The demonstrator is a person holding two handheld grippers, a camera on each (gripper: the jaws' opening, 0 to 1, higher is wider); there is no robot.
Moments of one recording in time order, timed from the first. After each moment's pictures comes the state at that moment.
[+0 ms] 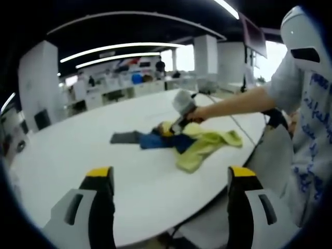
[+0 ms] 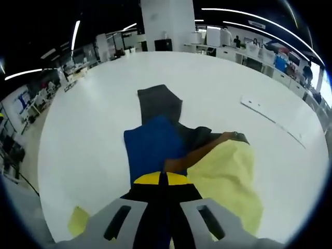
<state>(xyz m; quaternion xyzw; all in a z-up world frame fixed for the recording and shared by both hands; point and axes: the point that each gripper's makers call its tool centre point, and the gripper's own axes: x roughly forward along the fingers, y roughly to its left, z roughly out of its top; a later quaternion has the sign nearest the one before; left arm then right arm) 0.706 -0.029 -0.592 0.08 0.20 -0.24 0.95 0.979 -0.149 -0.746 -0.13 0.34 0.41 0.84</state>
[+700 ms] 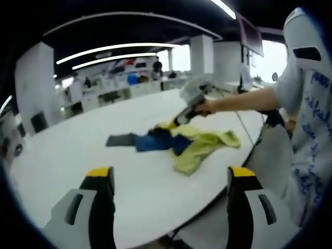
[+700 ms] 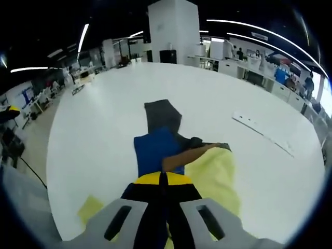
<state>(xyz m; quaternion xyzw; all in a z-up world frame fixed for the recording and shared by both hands) 0.713 -0.040 -0.593 0.08 0.20 -0.25 0.94 0.957 -0.173 -0.701 -0.14 0.30 0.43 0.84</state>
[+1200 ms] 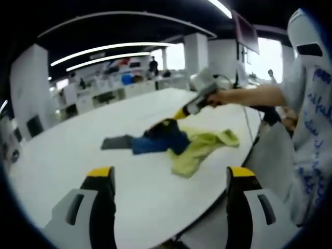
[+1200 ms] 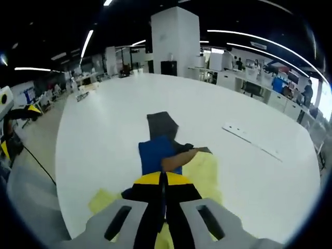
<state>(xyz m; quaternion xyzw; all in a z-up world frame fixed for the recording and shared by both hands) 0.728 -0.049 -0.595 0.09 0.20 -0.28 0.94 0.936 -0.210 -0.657 -0.13 0.25 0.43 0.86</state>
